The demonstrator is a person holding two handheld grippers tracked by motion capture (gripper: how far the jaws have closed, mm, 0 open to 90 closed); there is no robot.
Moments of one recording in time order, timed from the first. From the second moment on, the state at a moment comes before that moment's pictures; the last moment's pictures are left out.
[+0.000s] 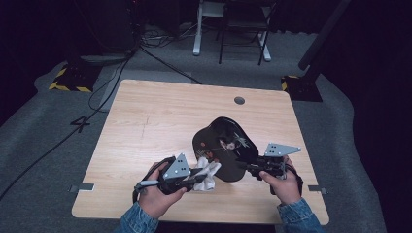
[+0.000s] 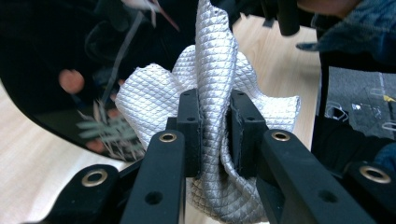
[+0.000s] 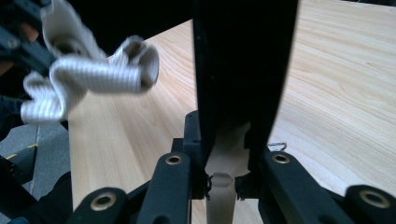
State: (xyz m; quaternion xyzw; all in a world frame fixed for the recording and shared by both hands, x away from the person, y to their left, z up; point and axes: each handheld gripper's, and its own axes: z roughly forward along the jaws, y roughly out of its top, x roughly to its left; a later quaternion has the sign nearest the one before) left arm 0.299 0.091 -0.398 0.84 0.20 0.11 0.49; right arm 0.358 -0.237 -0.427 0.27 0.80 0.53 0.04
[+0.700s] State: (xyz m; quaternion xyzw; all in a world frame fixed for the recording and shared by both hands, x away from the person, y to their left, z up) left arm 0.320 0.077 -0.344 0.82 0.17 0.16 0.53; right arm 0.350 -0.238 -0.427 0.27 0.80 0.53 0.04
